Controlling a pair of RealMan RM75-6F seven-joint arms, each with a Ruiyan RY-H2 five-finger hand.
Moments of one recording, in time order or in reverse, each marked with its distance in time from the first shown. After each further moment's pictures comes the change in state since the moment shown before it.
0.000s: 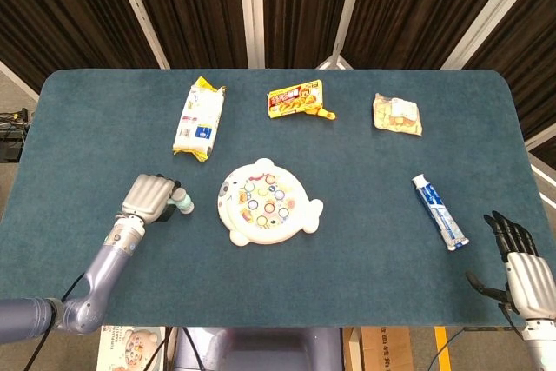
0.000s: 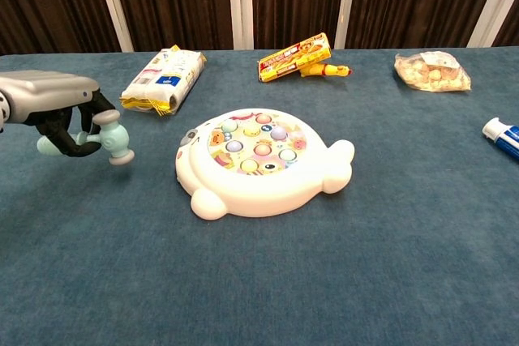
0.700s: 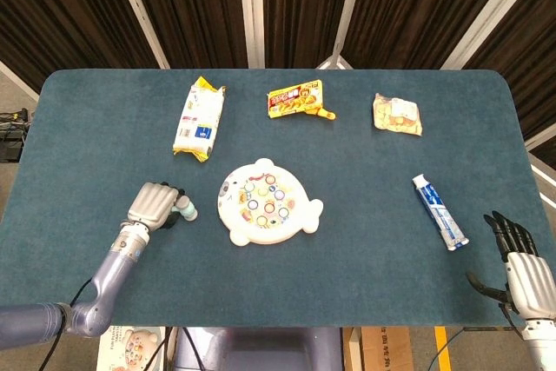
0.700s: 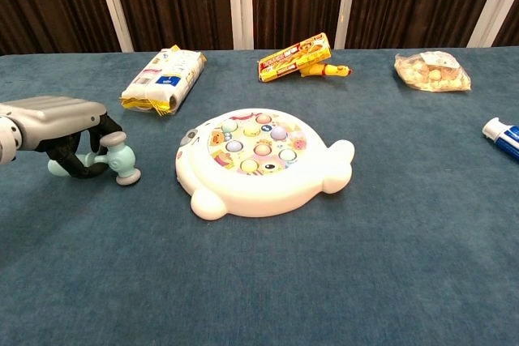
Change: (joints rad) left arm 0.055 -0.089 -0.006 0.105 0.060 -0.022 -0.014; right arm 0.000 -0.001 -0.001 -0.003 0.000 -0.002 -0.002
